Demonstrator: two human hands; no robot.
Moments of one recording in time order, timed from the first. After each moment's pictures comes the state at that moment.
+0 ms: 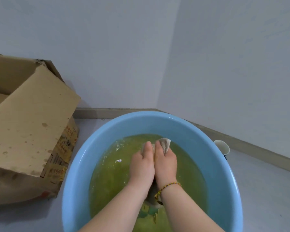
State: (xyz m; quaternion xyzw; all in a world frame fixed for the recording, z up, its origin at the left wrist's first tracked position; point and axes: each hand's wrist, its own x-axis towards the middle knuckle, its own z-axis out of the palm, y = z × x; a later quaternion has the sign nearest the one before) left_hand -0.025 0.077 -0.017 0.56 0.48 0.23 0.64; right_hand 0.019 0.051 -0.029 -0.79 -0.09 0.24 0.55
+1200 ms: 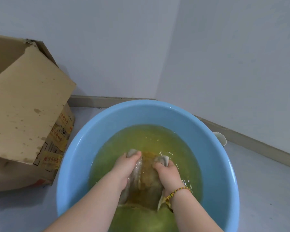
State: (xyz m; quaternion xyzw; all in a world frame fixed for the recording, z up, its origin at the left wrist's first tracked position) left_hand -0.041 0.102 -0.089 0.43 0.55 0.07 0.72; right_hand 0.025 0.017 -0.082 -0.77 0.02 0.39 0.50
